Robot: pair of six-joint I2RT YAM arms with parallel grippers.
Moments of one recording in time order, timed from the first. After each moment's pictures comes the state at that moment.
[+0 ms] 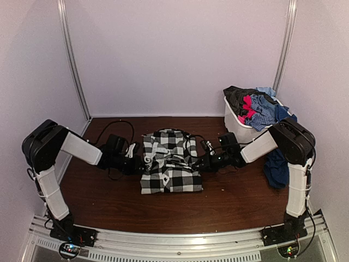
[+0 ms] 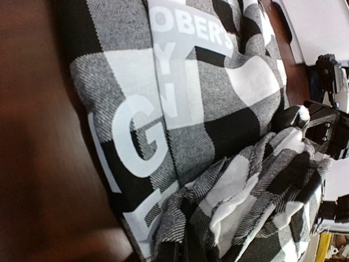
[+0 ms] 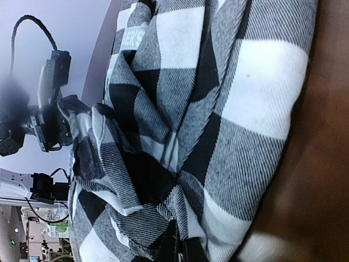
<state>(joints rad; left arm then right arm) -0.45 1.91 0.86 0.24 0.50 -0.55 0.50 2.11 1.07 0.36 -0.73 0.63</state>
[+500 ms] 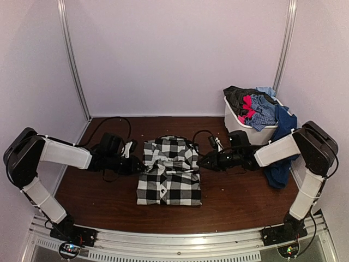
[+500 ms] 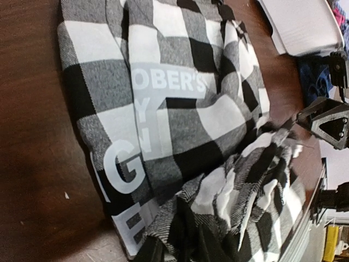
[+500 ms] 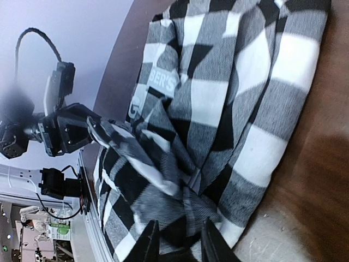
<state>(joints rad) -0.56 1.60 0.69 0.13 0.41 -0.56 0.56 1.79 0.77 0.42 -0.64 0.70</state>
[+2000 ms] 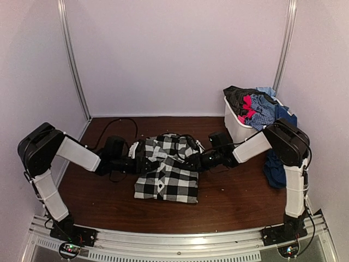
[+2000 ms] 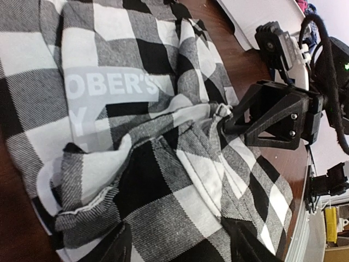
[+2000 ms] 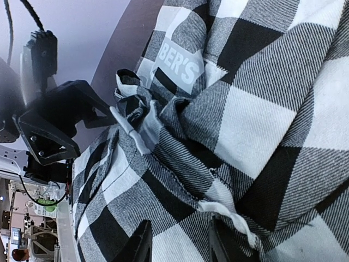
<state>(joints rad) -0.55 1.81 0.70 0.48 0.57 -0.51 0.60 2.10 1.08 0.41 -0.73 0.57</state>
